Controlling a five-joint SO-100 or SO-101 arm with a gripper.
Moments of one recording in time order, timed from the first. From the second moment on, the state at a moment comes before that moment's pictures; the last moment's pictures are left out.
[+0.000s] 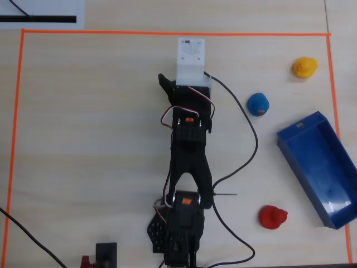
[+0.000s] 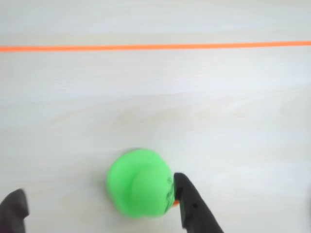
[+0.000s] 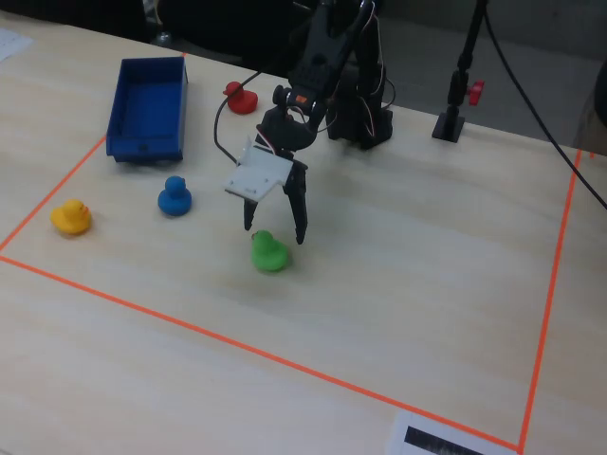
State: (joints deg) arm 10.6 98.3 126.0 8.2 -92.5
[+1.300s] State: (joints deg) arm 14.2 82.8 123.3 4.4 -96.9
